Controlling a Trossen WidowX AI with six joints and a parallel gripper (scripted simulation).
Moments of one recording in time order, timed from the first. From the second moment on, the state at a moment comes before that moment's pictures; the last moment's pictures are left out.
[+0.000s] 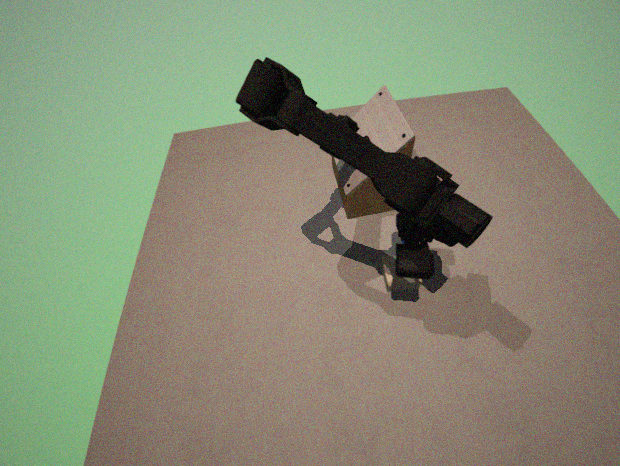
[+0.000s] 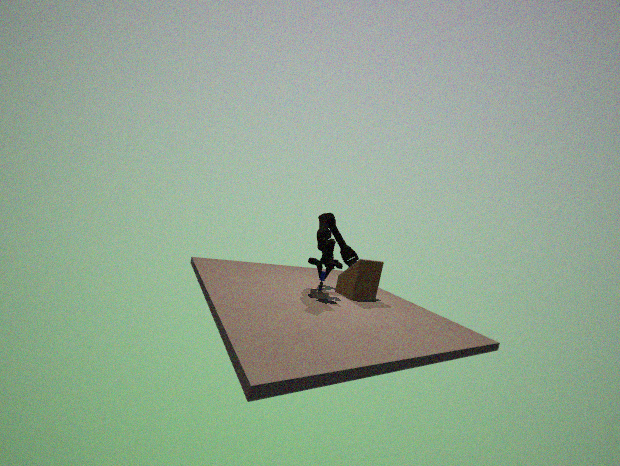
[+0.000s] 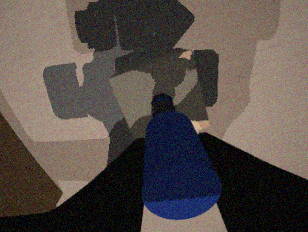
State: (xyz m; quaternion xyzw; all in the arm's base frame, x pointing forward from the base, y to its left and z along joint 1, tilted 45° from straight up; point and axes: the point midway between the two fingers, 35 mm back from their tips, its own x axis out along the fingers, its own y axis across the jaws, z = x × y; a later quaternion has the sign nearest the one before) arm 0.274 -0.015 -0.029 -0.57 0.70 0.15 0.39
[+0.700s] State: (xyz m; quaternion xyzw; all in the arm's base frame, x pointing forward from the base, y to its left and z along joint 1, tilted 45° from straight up) arm 0.272 -0.039 -0.053 -0.57 0.70 0.15 0.39
